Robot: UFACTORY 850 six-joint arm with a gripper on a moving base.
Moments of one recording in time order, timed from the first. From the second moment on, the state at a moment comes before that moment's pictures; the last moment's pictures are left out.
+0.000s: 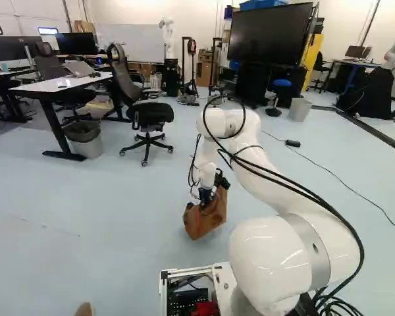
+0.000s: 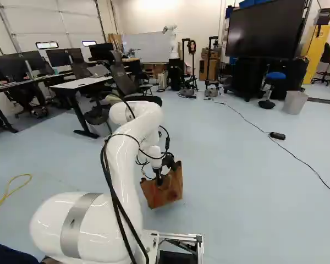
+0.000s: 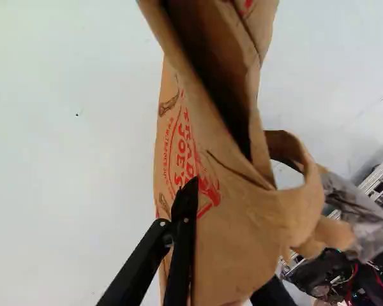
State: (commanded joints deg) arm 1.8 -77.0 -80.2 2.3 -0.3 60.1
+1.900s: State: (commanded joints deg) arm 1.8 -56.2 -63.7 2.3 -0.3 60.1
